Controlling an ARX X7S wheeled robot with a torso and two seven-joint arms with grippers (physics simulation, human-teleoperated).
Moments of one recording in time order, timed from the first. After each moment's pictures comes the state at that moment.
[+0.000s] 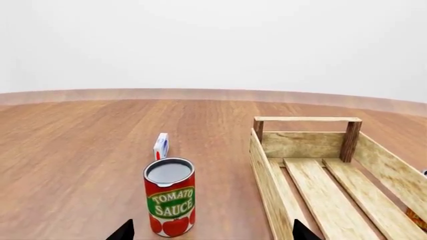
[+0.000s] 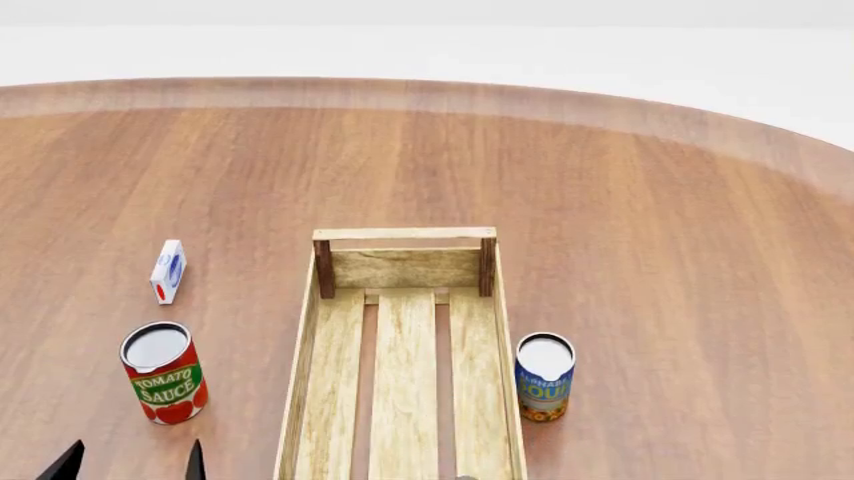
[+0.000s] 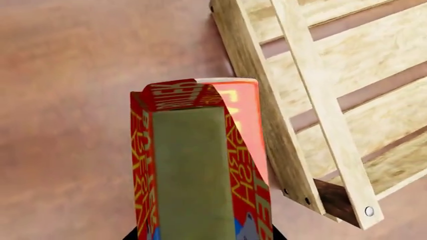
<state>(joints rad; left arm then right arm) -0.08 -0.25 0.27 -0.05 -0.28 0.00 -0.29 0.88 0.75 -1.11 -0.51 0.61 1.29 -0.37</state>
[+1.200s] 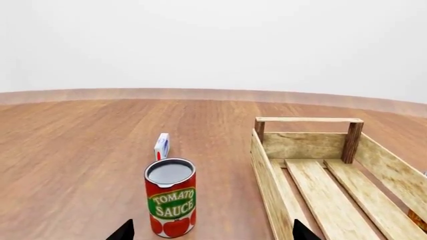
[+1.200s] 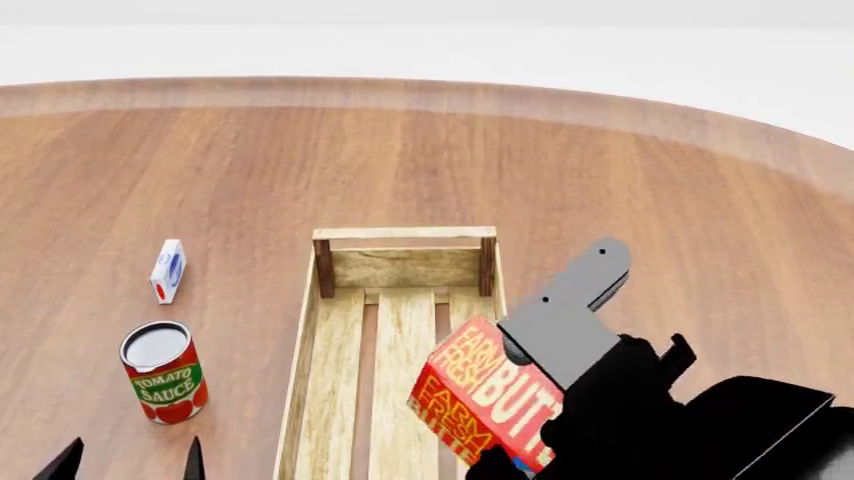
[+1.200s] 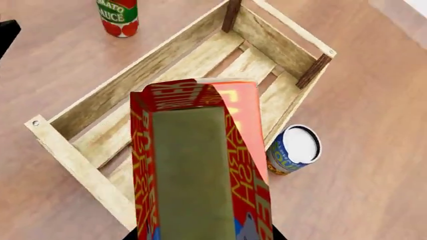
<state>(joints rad) -0.09 -0.26 0.29 -0.05 -0.30 0.01 -0.30 0.96 0.66 -0.61 -0.27 0.77 1.37 -0.20</state>
